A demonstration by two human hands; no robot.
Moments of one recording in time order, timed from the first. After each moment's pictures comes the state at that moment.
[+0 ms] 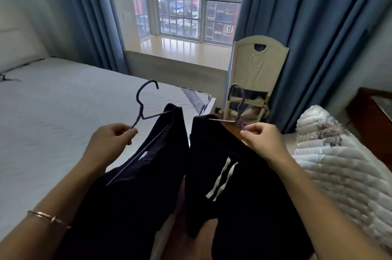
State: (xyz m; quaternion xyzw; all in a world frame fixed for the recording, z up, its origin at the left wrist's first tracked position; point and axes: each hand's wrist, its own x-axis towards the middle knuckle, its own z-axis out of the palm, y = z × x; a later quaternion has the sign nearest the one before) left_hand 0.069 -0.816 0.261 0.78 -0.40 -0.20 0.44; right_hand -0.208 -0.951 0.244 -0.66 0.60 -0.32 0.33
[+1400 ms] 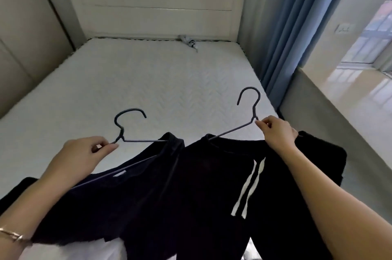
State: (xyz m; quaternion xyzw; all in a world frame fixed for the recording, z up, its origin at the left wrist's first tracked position) left_hand 0.221 -1.119 0.232 0.96 0.09 0.03 0.26; right_hand 0.289 -1.530 0.205 -0.94 0.17 -0.08 0.27
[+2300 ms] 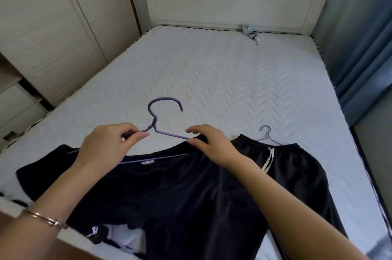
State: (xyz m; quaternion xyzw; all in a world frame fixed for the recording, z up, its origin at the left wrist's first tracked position) left_hand 0.237 -1.133 0.227 0.96 0.17 0.14 0.20; right_hand 0.341 -1.335 0.162 -0.85 -0.31 0.14 0.39
